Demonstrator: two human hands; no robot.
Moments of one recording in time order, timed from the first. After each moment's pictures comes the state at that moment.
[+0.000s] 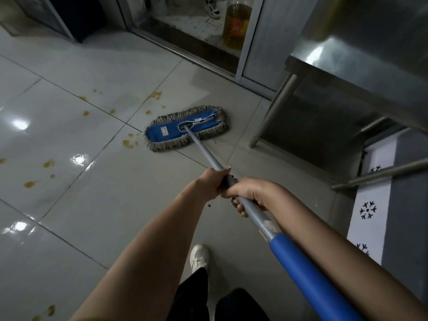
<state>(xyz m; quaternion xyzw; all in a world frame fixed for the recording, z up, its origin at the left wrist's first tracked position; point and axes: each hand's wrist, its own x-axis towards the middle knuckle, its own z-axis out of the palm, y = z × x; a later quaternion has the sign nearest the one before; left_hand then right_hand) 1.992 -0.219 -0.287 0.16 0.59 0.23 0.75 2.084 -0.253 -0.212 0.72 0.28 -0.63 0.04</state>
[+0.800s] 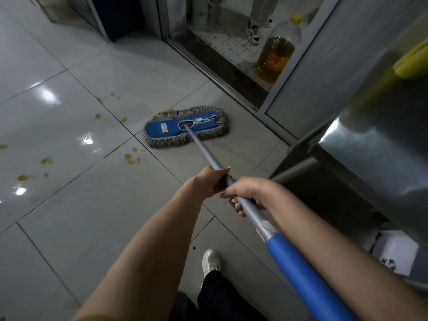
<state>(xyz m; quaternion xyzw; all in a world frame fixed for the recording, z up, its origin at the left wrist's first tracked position) 2.020 0.028 -0.281 0.11 0.61 0.30 0.73 2.117 0.016 -0.211 0.68 0.34 -0.63 0.13</state>
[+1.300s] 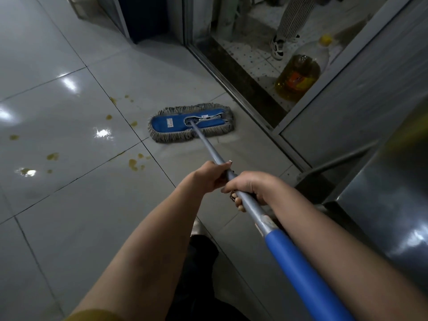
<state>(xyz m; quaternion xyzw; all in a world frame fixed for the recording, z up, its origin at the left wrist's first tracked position) 2.001 0.151 -0.289 0.10 0.61 0.33 0.71 2.101 0.150 -0.213 0.65 0.38 -0.64 0.14</state>
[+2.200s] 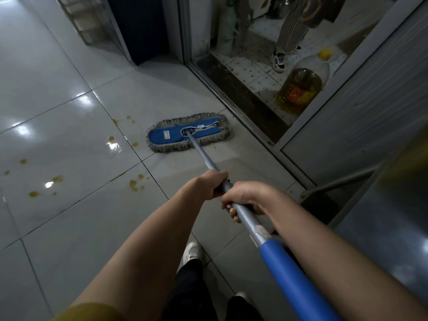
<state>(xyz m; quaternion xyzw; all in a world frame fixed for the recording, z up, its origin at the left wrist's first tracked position) 2.033 0.254 -0.265 0.10 0.67 0.27 0.68 2.125 0.240 -0.174 0.61 0.42 -0.64 0.17</state>
